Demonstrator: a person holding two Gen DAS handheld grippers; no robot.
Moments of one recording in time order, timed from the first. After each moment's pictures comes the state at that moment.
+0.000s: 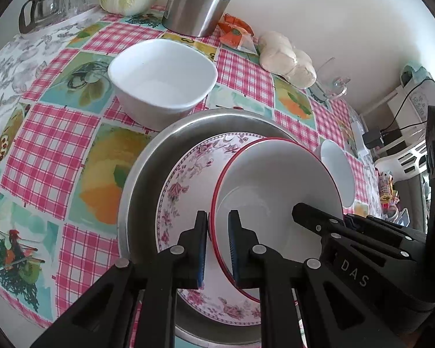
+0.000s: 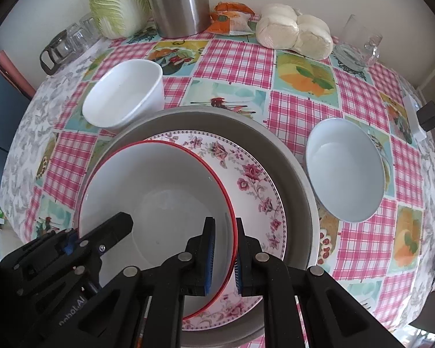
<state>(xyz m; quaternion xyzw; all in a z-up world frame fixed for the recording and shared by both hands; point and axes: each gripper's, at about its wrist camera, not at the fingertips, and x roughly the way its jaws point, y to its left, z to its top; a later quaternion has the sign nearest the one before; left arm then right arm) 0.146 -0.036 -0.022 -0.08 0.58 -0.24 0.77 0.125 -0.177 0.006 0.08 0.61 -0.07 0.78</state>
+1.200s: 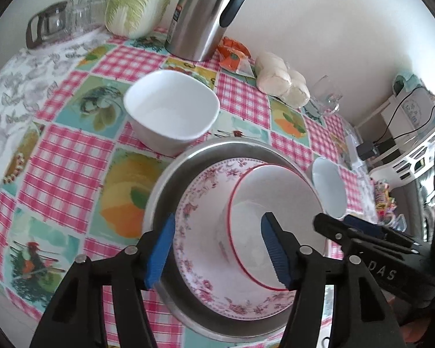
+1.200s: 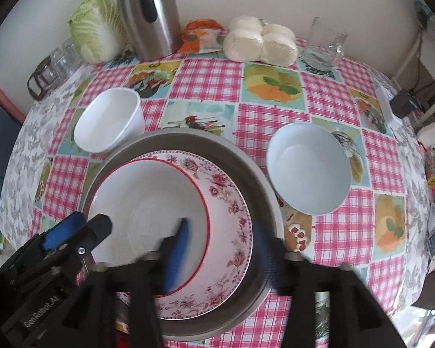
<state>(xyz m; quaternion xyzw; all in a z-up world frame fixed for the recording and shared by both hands) 0.146 -0.017 0.005 -0.07 0.54 -0.24 0.80 0.107 -0.197 0.038 0.10 0.58 -0.13 0.79</state>
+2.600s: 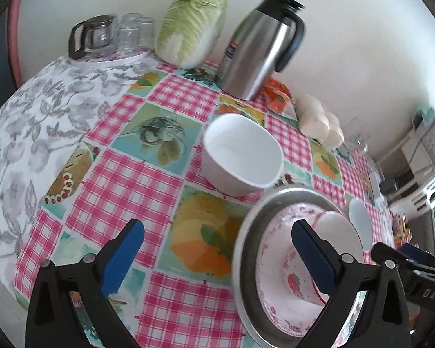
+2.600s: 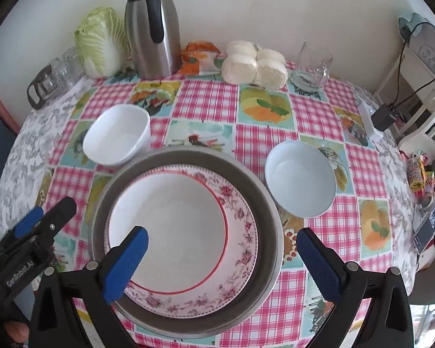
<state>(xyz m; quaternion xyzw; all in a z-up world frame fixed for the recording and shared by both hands) 0.176 0.053 0.005 -0.10 0.49 -0.17 0.85 0.103 -0.168 0.067 0.07 0.54 -0.17 0.82</state>
